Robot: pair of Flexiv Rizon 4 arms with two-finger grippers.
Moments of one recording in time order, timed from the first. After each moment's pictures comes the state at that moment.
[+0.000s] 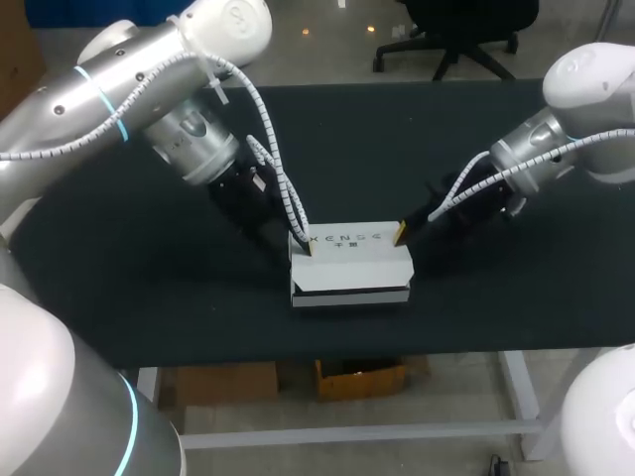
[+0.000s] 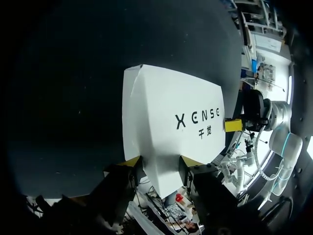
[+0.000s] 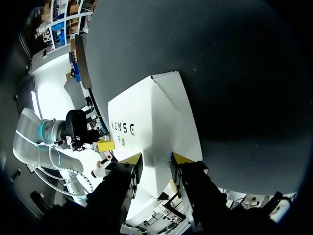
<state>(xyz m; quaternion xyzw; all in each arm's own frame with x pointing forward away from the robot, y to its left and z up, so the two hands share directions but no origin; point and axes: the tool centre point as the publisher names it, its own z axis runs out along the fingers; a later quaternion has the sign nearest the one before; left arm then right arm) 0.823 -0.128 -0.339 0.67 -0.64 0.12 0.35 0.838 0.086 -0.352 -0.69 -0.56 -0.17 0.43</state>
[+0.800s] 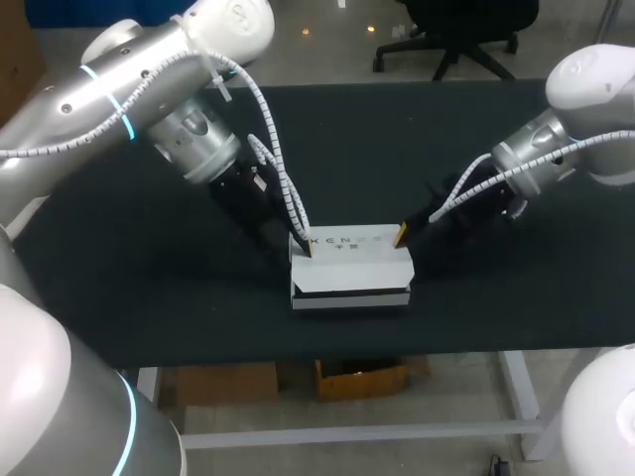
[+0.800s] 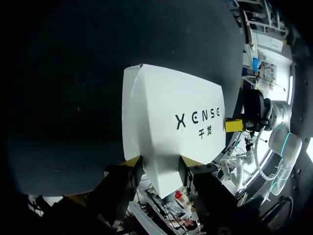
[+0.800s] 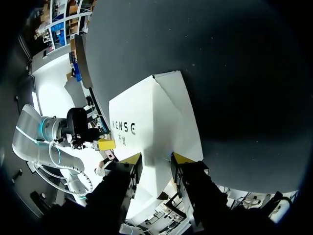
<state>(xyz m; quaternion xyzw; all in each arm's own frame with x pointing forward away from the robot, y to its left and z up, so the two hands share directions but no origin) 0.820 -0.128 -0.338 0.67 -0.64 0.10 0.36 0.833 0.086 -0.351 -0.68 -0.56 -0.17 0.44</state>
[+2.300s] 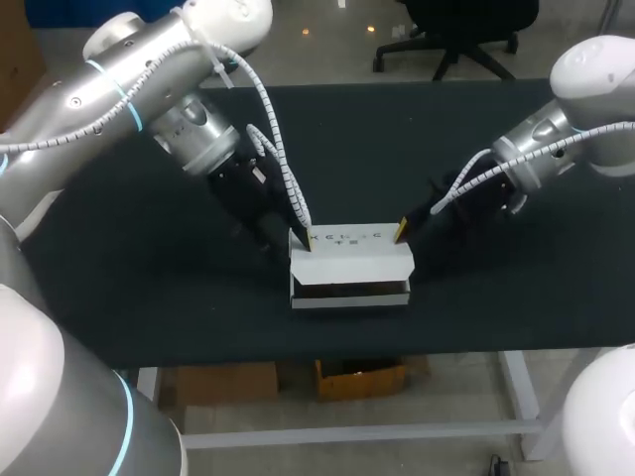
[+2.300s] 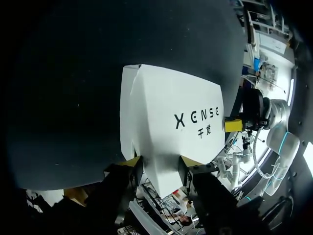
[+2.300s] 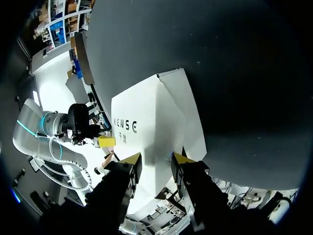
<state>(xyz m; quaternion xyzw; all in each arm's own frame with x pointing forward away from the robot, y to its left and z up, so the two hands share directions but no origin) 0.823 -0.127 -0.326 0.67 -0.63 0.08 0.39 0.834 0.086 -0.340 -0.67 -0.55 -0.16 0.46</state>
